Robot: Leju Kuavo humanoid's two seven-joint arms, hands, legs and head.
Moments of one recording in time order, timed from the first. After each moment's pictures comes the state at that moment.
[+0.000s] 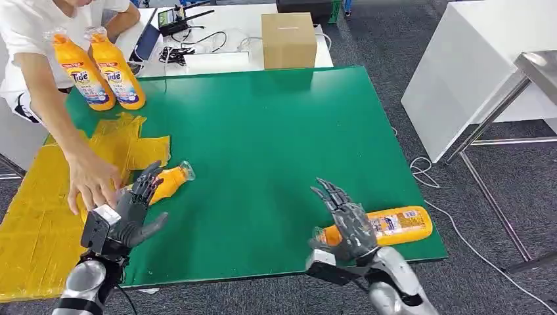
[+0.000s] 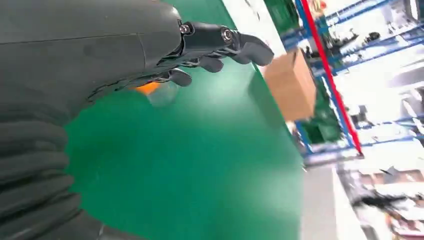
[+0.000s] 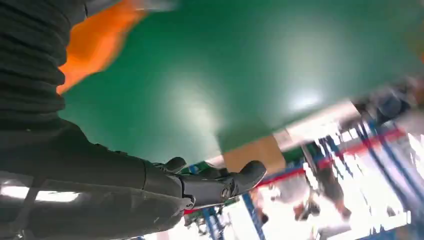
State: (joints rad) left arm -0.14 0.04 -0.13 -1.31 -0.04 -0.22 -0.49; right arm 0.04 -0.30 0.33 -1.57 0.81 -0.14 -0.34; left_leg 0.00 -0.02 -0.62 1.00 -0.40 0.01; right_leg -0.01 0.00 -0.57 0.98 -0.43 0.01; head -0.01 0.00
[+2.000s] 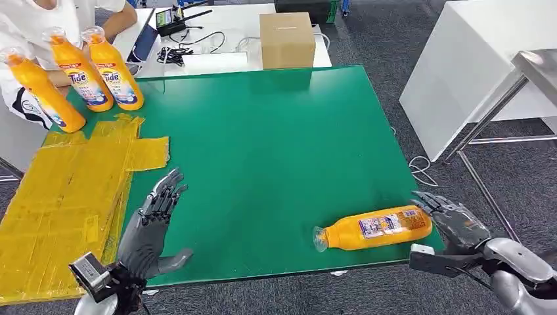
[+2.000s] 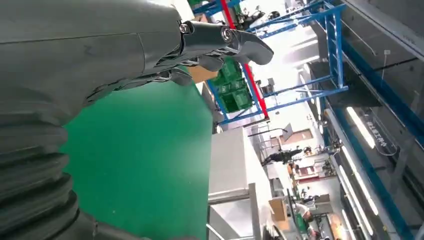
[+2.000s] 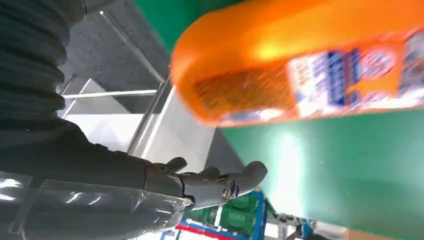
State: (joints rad) left arm 0.01 -0.01 -0.29 -1.64 0.00 -0.22 -0.57; right arm 0.12 -0.75 0.10 -1.49 0.79 0.11 -0.33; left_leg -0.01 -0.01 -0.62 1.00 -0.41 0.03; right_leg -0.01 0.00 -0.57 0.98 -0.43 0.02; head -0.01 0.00
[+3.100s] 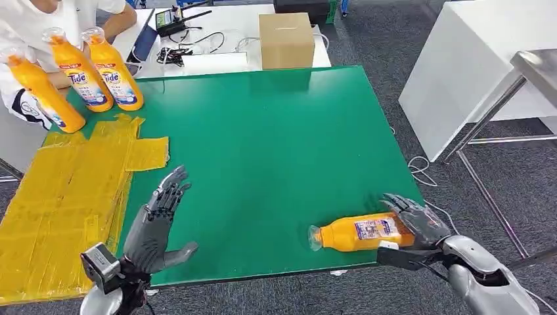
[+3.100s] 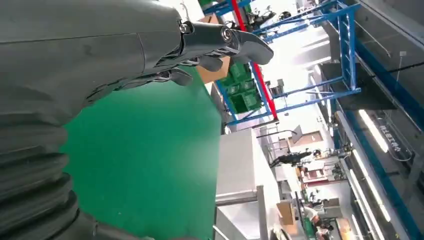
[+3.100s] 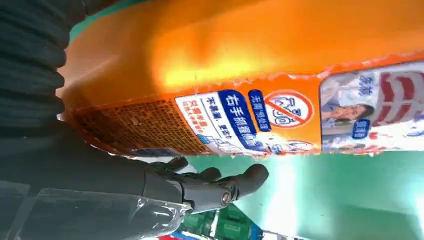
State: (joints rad) left arm -0.02 -0.02 -0.29 -1.59 0.00 -0.20 -0.55; right arm -0.06 -0.61 0.27 -1.27 0.90 0.04 -0.31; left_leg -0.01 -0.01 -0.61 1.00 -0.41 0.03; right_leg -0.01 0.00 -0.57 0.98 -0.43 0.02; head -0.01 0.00
